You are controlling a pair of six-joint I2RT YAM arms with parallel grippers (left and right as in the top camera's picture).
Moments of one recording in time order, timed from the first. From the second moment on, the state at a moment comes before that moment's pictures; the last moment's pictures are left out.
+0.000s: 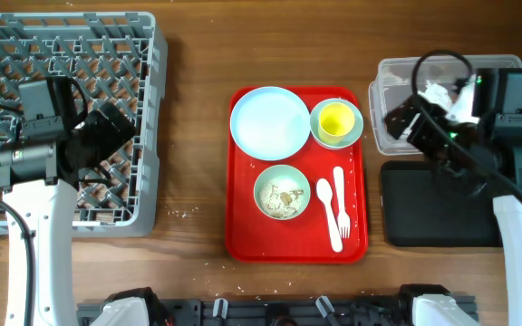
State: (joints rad) left arm 0.17 1.27 1.23 -1.03 0.00 -0.55; right arm 0.00 1.22 1.38 -1.20 -0.31 0.53
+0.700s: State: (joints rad) left arm 0.27 1.30 1.23 -1.05 0.01 -0.55; right arm 0.84 1.59 1.28 -1.01 -0.17 0.61
